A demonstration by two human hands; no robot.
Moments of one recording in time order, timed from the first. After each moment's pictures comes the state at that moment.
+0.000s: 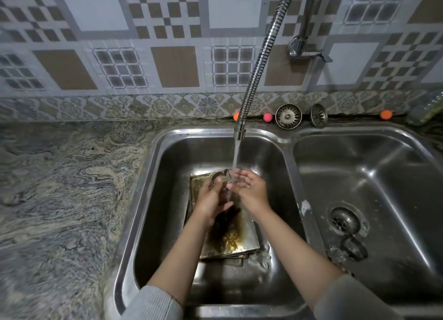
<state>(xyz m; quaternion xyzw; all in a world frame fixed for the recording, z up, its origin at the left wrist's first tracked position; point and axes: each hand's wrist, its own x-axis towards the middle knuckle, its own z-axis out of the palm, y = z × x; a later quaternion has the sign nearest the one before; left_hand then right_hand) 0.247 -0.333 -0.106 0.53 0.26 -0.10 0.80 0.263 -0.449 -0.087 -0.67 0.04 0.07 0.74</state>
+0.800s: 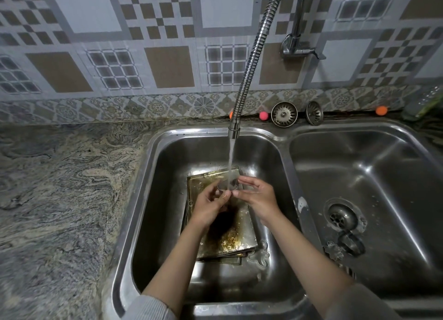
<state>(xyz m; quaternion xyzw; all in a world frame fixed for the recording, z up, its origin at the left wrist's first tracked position) 0.225 -0.330 -0.111 0.65 0.12 -0.07 0.74 0.252 -0.480 -0.096 -0.64 0.05 0.12 0.76</state>
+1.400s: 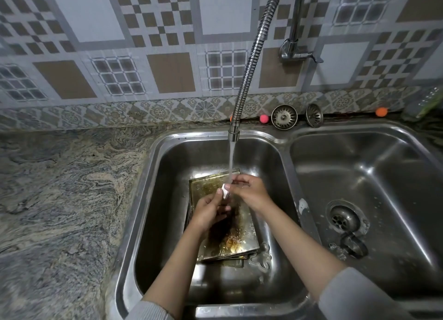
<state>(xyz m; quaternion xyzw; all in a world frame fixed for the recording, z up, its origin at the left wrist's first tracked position) 0.220 -0.329 -0.106 0.64 0.20 -0.12 0.74 0.269 -0.463 -0.086 -0.69 0.02 0.15 0.71</state>
